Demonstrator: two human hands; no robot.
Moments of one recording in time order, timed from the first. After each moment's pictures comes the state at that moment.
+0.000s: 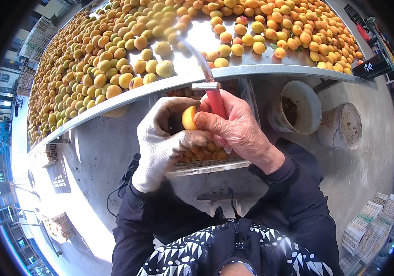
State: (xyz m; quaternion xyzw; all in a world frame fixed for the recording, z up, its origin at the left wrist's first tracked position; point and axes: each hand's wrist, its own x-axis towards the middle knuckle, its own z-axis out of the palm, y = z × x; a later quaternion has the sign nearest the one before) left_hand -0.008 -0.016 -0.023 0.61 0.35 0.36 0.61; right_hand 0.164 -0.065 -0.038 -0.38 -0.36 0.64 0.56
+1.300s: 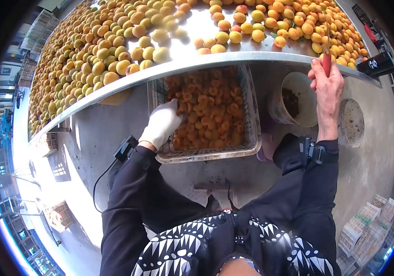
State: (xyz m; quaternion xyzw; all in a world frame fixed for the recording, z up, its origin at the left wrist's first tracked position) left_hand -0.025 0.027 -0.150 0.86 0.47 0.00 0.21; right_hand 0.339 -0.091 -0.054 -0.74 -0.37 0.11 0.55
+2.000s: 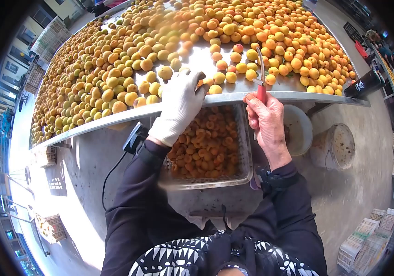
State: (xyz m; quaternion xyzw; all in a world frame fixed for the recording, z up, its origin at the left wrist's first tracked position) left_hand 0.079 0.077 -0.050 0.87 0.35 0.33 0.07; right_hand 0.247 -0.051 -0.052 -0.52 -0.26 0.44 0.68
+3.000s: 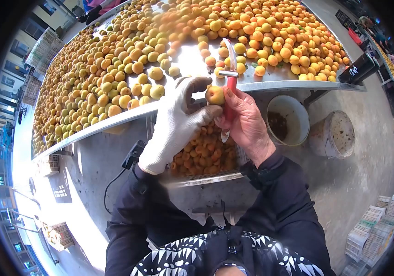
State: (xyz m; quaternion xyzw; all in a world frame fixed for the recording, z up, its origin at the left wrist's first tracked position) left_hand 0.072 0.007 0.005 0.79 0.28 0.35 0.42; right_hand 0.225 -0.056 -0.049 -0.24 -0.21 0.65 0.70
